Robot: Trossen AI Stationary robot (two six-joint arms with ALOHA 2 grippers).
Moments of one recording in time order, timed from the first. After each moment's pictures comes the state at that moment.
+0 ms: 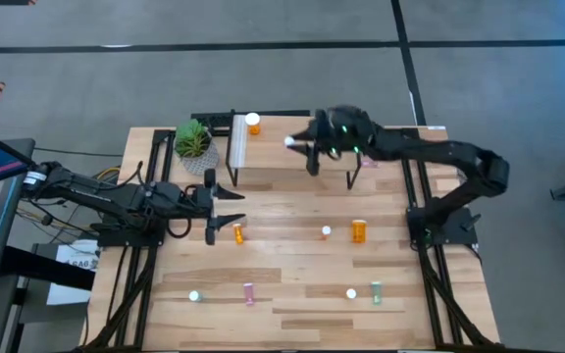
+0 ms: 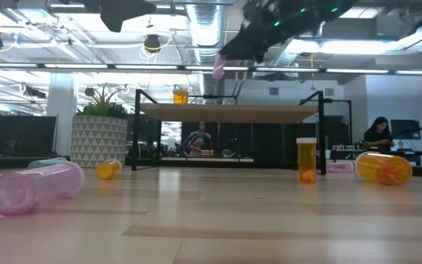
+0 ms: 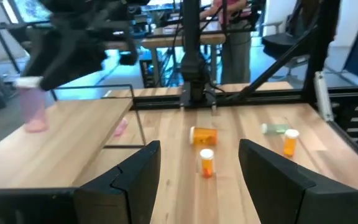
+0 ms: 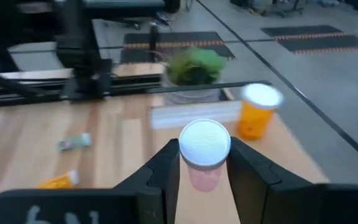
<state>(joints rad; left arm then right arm) -0.19 0.87 0.60 0.13 -0.28 0.03 -0.43 1.50 1.17 0.03 -0.20 -0.11</state>
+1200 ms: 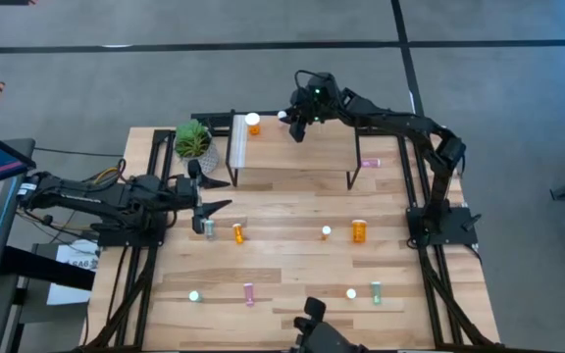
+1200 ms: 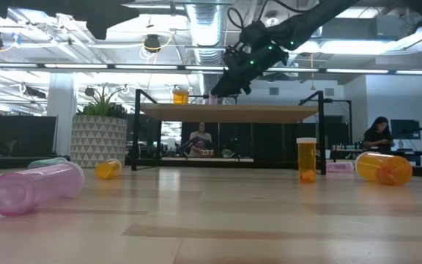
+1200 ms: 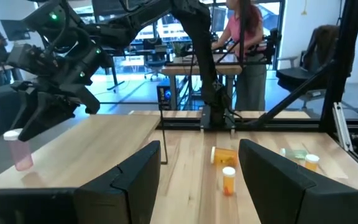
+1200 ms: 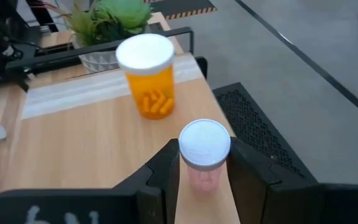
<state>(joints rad) -0.09 0.65 0.45 0.20 -0.24 0.04 -0.65 1.87 1.52 -0.16 -0.31 -0.15</state>
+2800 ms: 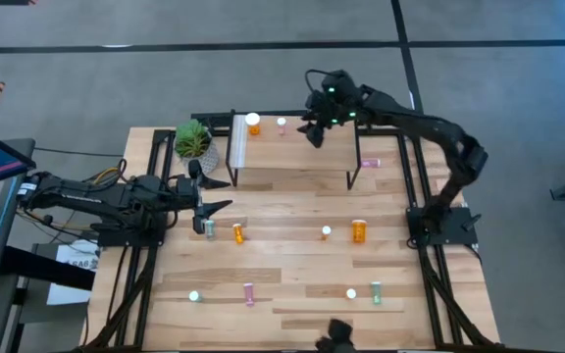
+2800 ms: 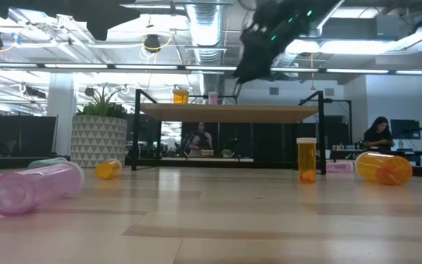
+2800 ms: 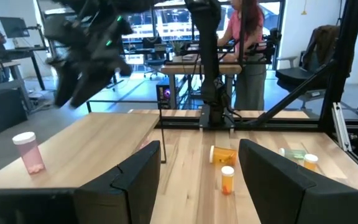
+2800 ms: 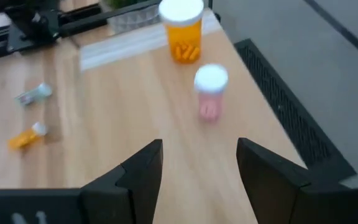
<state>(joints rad) -0.09 0.65 0.45 0.20 -0.24 0.03 -0.63 1.66 1.52 -0.55 -0.29 -0.14</state>
